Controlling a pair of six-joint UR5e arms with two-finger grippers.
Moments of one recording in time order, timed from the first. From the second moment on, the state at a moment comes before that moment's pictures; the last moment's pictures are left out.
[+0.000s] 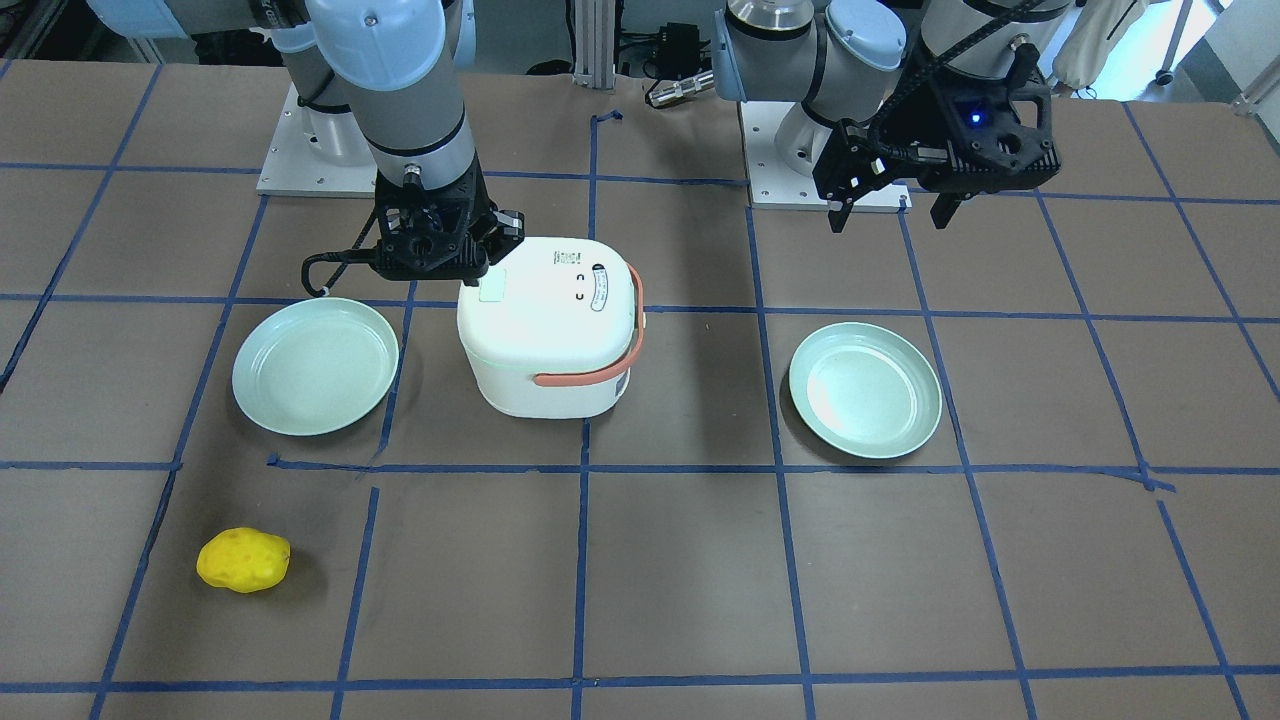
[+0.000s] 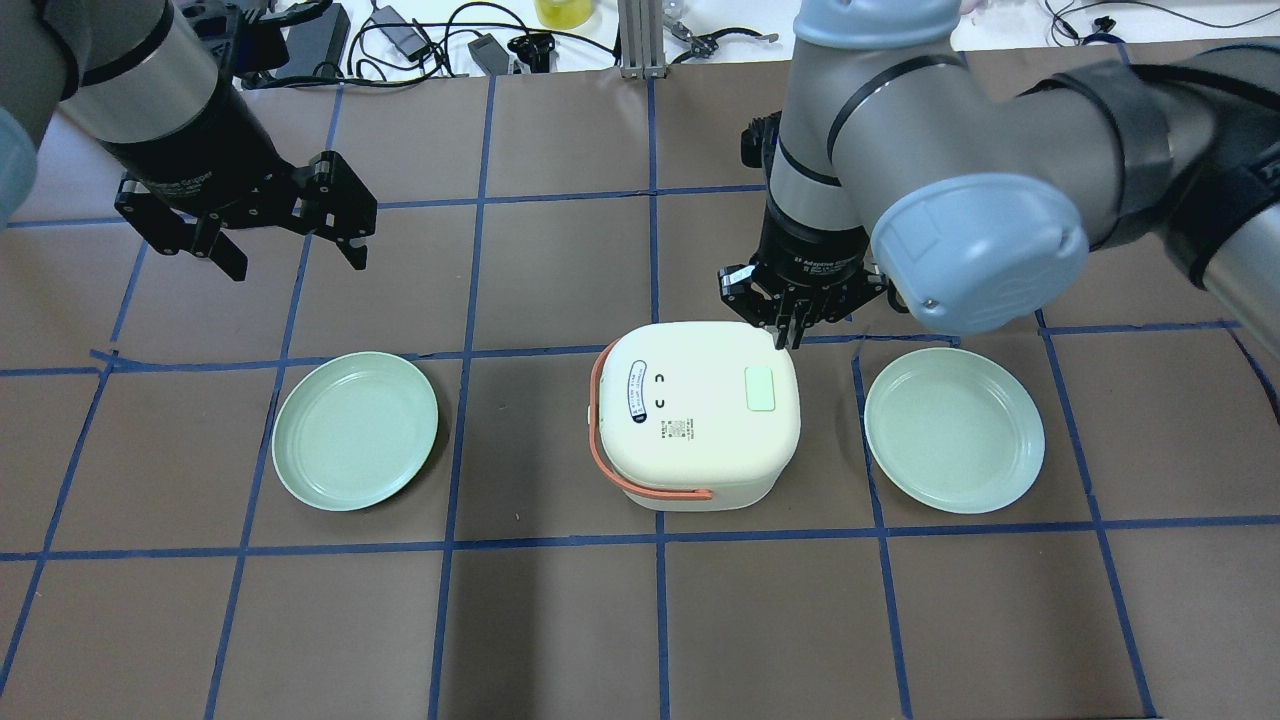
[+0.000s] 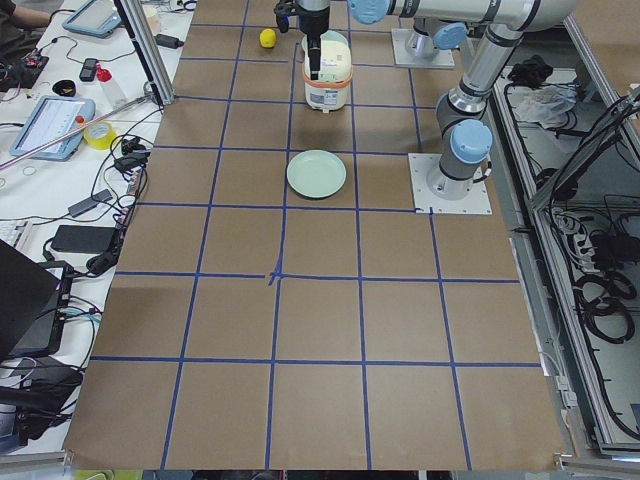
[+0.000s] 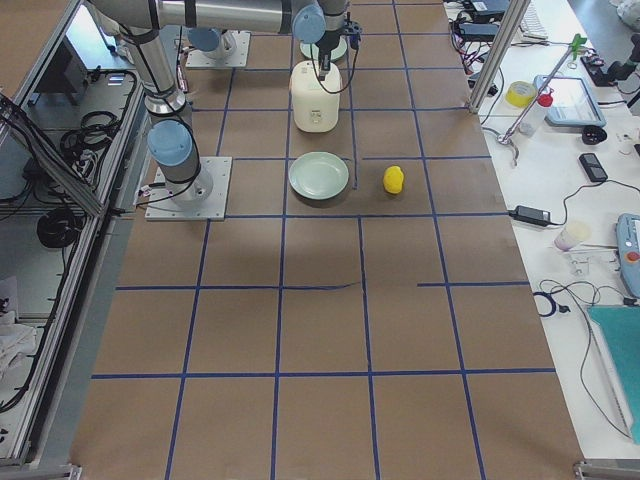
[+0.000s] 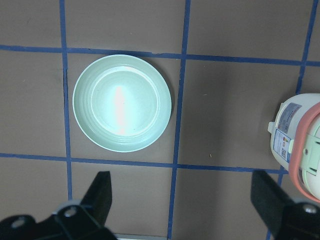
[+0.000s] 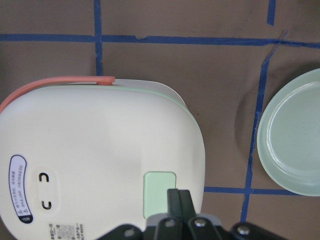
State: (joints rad) left arm -1.55 -1.50 -1.59 -1.62 1.59 -0.05; right arm 1.81 -1.52 1.75 -1.72 -1.51 0.20
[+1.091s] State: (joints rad) left arm -1.55 -1.50 -1.59 -1.62 1.59 -0.05; right arm 1.85 -1.52 1.84 -1.82 -1.51 0.22
